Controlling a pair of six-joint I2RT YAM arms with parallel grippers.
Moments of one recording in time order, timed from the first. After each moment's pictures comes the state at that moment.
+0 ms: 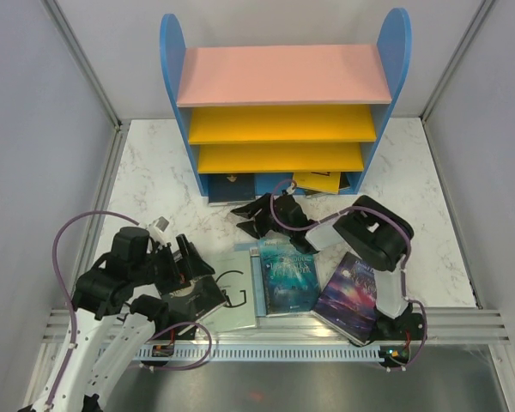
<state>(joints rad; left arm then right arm) -0.32 0.47 0.79 -1.17 0.42 -0.75 0.79 2.04 0.85 0.82 -0.13 1.68</state>
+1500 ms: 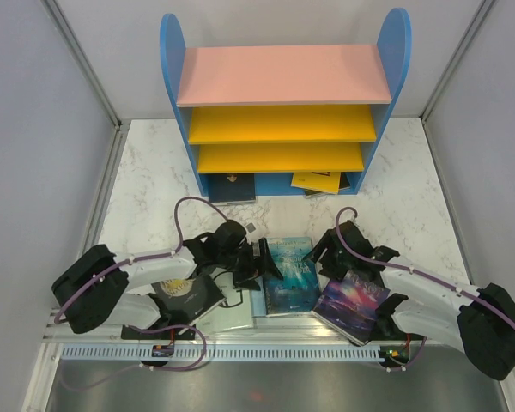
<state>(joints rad) -0.88 1.33 0.52 -0.04 0.43 -1.12 0.65 1.05 0.38 -0.30 -0.01 1.24</state>
